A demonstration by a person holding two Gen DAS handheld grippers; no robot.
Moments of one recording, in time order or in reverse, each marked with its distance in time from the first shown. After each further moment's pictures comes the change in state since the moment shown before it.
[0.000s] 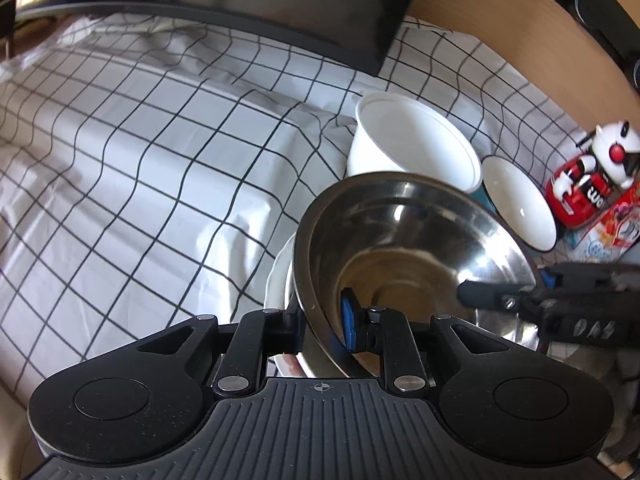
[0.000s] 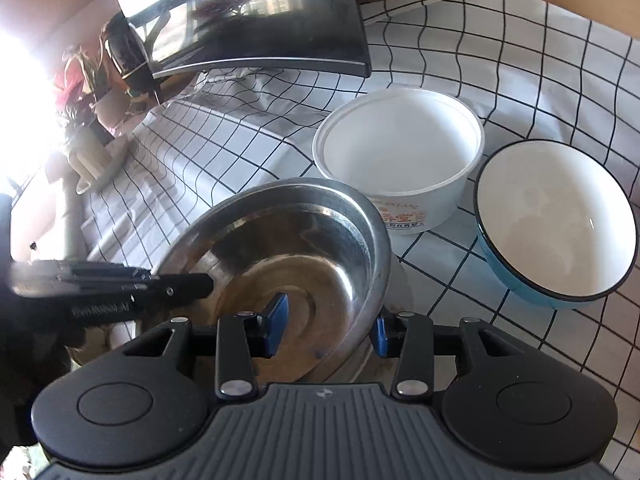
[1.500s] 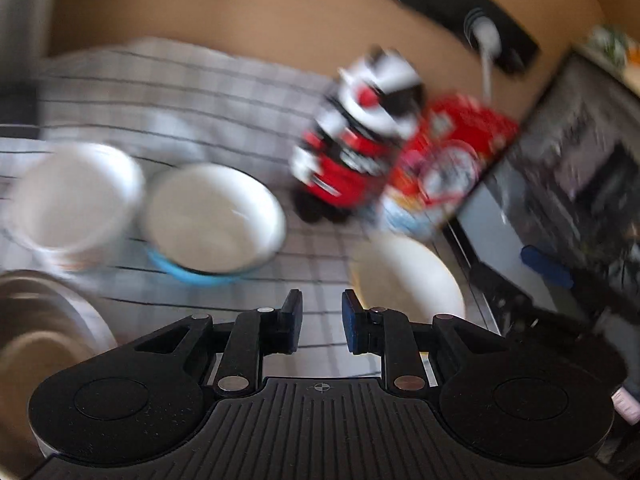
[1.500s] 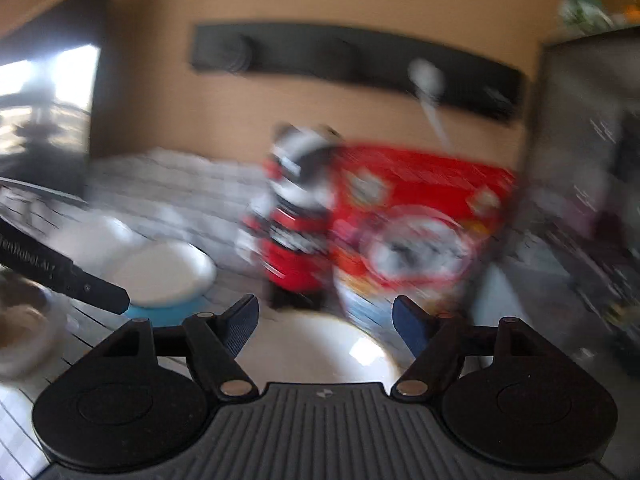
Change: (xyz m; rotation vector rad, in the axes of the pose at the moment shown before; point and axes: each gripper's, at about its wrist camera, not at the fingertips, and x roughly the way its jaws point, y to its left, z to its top) left arm 0.021 -0.229 -0.006 0.306 -0.007 -0.377; right arm -0.188 -0.112 -0.133 0.068 -0.513 -0.737
